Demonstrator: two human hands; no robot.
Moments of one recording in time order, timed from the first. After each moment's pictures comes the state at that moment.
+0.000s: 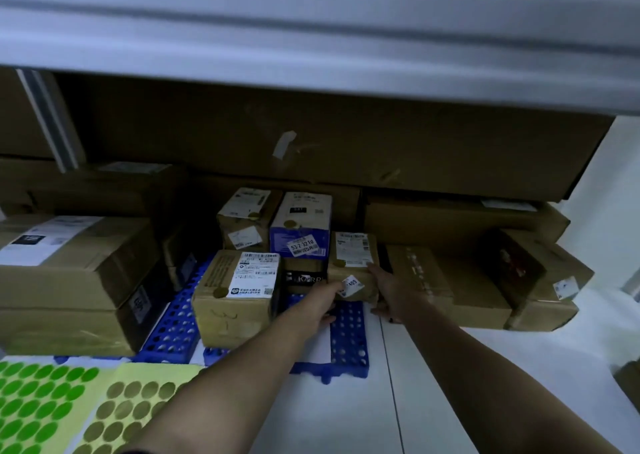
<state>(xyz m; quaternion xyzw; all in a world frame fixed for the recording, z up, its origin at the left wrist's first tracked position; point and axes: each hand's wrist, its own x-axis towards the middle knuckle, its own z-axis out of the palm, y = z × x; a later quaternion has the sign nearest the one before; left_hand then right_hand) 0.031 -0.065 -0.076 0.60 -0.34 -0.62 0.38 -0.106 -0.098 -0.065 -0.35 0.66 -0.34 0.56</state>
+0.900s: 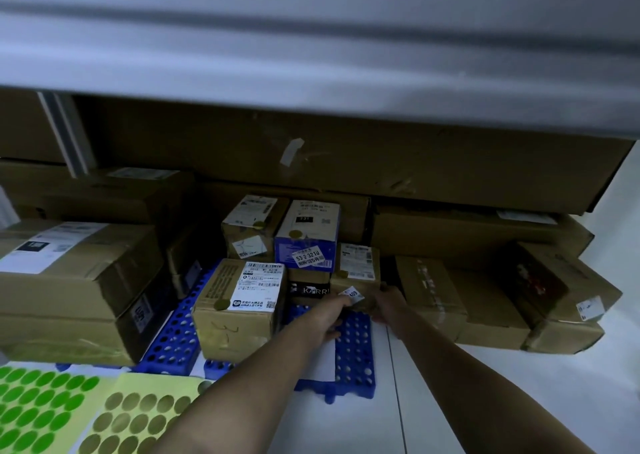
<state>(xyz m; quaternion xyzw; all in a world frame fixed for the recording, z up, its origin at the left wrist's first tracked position) 0.029 -0.079 -0.083 0.62 -0.35 -0.62 0.34 -0.104 -0.135 -0.106 -0.43 0.66 -0.34 0.51</state>
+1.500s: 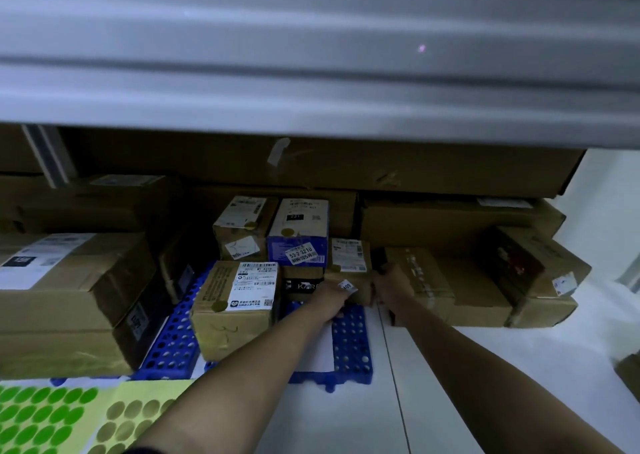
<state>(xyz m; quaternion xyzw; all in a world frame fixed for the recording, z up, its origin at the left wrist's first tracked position) 0.024 -0.080 -0.060 0.64 -0.49 -0.53 0.28 -0.113 -0.132 -0.091 -0.51 0.68 -0.34 0.40</state>
